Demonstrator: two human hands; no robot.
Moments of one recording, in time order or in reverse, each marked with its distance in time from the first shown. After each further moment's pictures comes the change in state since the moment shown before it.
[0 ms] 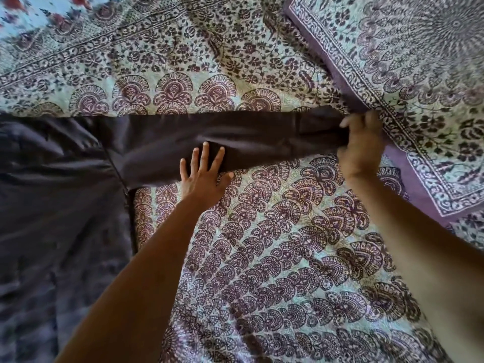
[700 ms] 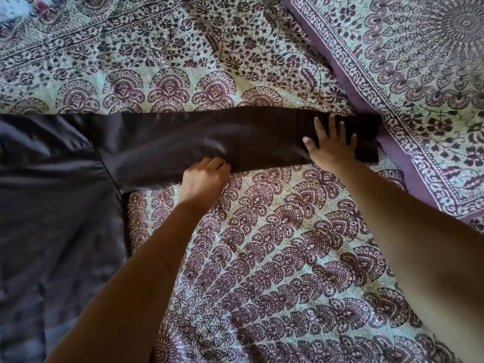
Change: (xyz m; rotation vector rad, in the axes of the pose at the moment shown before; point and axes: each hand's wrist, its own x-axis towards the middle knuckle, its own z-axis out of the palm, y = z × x) left_hand 0.004 0.003 -0.009 0.113 0.481 0.387; right_hand 0.025 -0.012 0.055 -0.147 -0.666 0.070
